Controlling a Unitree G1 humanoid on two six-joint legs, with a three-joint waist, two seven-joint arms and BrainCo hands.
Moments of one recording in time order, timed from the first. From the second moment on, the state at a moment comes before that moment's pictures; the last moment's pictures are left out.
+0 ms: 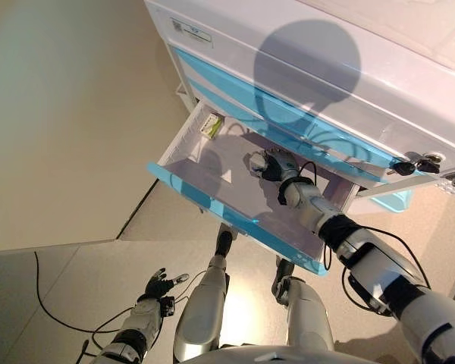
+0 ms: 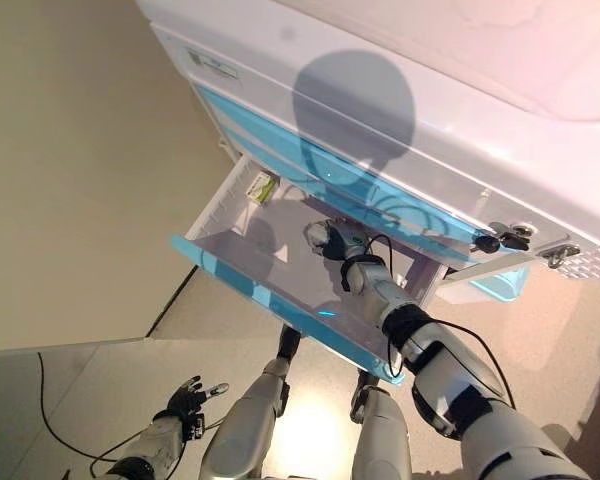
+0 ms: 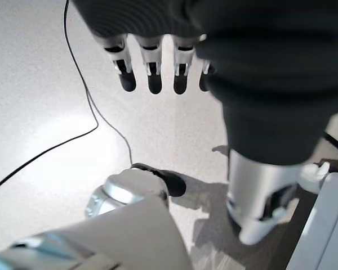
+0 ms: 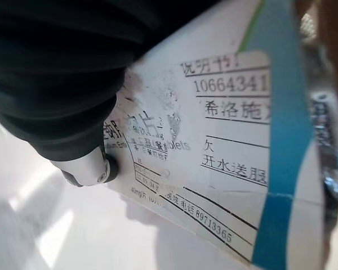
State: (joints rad) left arm -0.11 0.26 -0.21 1.04 -0.44 -0.04 0.15; right arm -0.80 -0.33 0.67 0.70 -0.48 0.13 -0.23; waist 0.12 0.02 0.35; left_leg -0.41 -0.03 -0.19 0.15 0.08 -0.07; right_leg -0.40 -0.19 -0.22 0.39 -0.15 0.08
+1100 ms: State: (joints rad) left arm -0.06 0.33 -0.02 1.14 -0.36 0.01 -0.01; right arm -0.87 -0.90 0.83 -0.23 0.79 0.15 0.41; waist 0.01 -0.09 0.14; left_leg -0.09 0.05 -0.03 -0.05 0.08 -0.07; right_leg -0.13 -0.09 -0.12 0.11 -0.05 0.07
